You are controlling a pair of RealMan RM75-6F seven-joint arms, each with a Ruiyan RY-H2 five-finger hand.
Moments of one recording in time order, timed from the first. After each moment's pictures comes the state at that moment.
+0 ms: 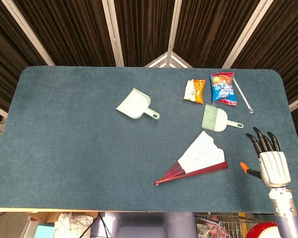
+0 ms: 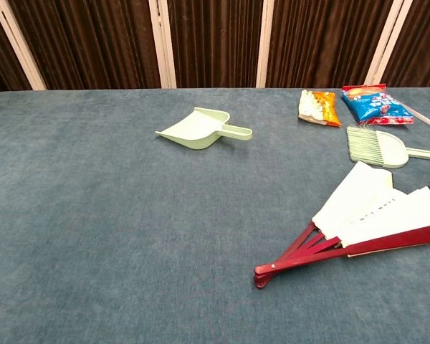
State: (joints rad) left arm 0.03 -0.97 -0.11 -1.69 1.35 1.58 -0.01; right arm 0.18 -1.25 0.11 -1.52 -1.54 1.50 -0.02
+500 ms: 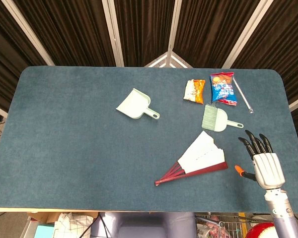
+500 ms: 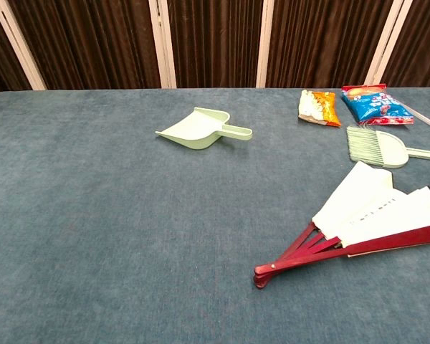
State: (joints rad) left arm 0.04 -0.97 -0.10 -1.70 1.38 1.60 -0.01; right arm 0.18 -1.24 0.08 -1.54 -1.58 1.48 -0.01
